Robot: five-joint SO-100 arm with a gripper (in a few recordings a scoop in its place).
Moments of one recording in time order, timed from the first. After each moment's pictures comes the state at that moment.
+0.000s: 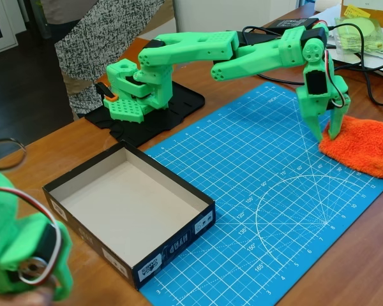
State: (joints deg) arm -21.4 20.2 -3.6 94.4 -14.9
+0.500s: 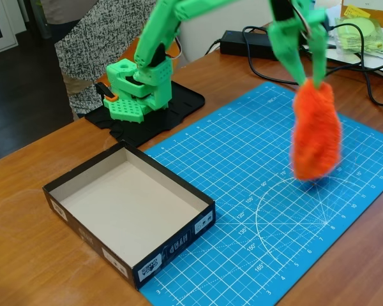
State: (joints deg) arm -10.8 80.0 45.1 94.4 -5.3
